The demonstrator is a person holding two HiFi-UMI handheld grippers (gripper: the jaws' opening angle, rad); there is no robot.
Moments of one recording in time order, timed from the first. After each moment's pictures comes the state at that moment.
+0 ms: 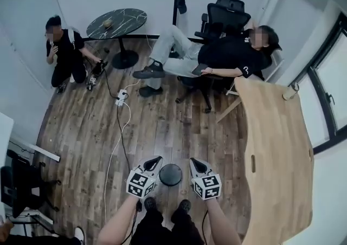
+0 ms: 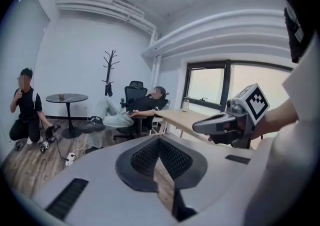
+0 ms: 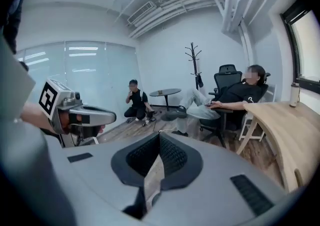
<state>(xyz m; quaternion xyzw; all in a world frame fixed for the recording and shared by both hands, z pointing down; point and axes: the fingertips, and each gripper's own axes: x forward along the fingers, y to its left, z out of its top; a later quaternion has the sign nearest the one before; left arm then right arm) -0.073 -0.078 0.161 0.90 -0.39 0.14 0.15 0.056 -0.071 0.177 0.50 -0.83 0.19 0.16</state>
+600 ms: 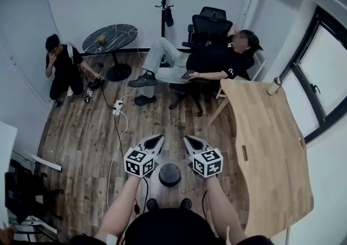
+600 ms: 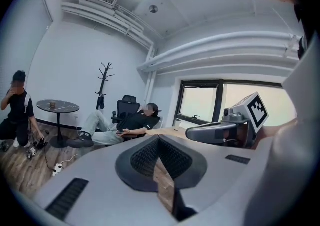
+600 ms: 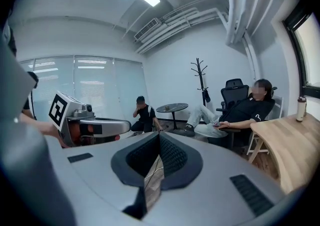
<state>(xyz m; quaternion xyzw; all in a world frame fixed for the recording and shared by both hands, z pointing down) -0.055 -0.090 0.036 0.92 -0.36 0.06 0.14 0.035 -0.080 0.042 0.48 -0.86 0.16 0.09</state>
